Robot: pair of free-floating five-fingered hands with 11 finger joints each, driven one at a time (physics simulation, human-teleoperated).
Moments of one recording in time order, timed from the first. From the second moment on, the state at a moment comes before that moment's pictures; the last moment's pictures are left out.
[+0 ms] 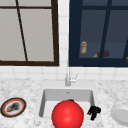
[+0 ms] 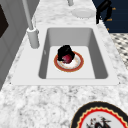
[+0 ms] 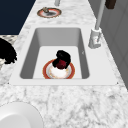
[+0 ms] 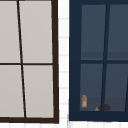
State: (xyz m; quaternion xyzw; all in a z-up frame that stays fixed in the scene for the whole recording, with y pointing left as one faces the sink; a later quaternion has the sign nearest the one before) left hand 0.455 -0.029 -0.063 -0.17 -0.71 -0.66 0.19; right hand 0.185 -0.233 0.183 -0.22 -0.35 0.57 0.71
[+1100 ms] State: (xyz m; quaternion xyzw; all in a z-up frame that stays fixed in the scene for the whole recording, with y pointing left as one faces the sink) left hand 0.468 -0.028 -0.017 -0.13 -0.66 -0.73 0.16; right hand 0.185 -0.233 0.183 -0.22 -0.35 0.57 0.71
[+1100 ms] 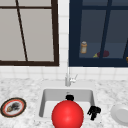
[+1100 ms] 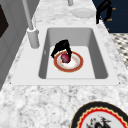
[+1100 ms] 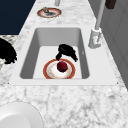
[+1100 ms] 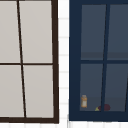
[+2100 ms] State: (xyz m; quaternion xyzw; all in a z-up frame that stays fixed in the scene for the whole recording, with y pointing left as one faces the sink) left hand 0.460 0.025 0.004 -0.16 -0.67 -0.71 0.15; right hand 0.185 -0.233 0.183 -0.22 -0.35 0.57 0.71
